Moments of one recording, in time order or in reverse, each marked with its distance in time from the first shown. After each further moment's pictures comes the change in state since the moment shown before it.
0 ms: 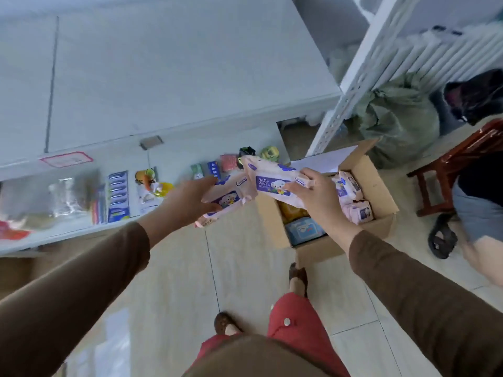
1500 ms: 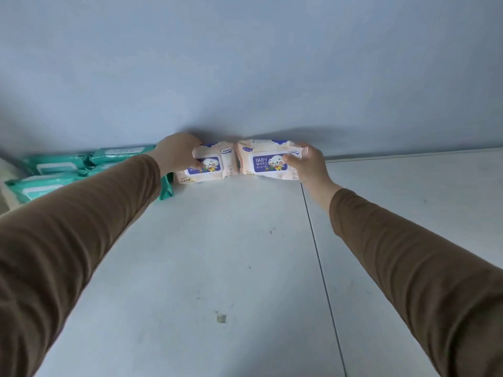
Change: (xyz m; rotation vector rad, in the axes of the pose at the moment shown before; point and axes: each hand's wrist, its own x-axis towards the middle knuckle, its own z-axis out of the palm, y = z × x) left_hand 0.259 -0.630 -0.504 0.330 0.205 -0.146; right_hand 0.438 -0.469 0.549 0.341 -0.116 -0.089
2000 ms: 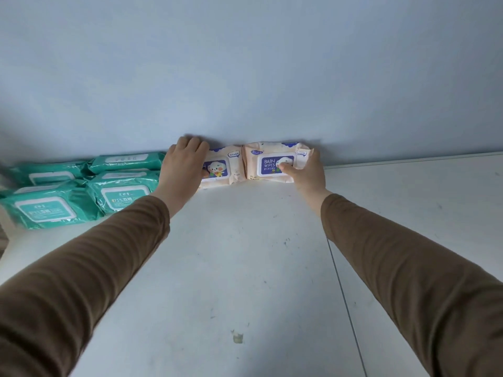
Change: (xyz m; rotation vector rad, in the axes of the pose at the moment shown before) left_hand -0.017 -0.007 0.037 0.141 0.473 0.119; right_hand 0.019 0.029 0.034 -0.219 0.183 0.074
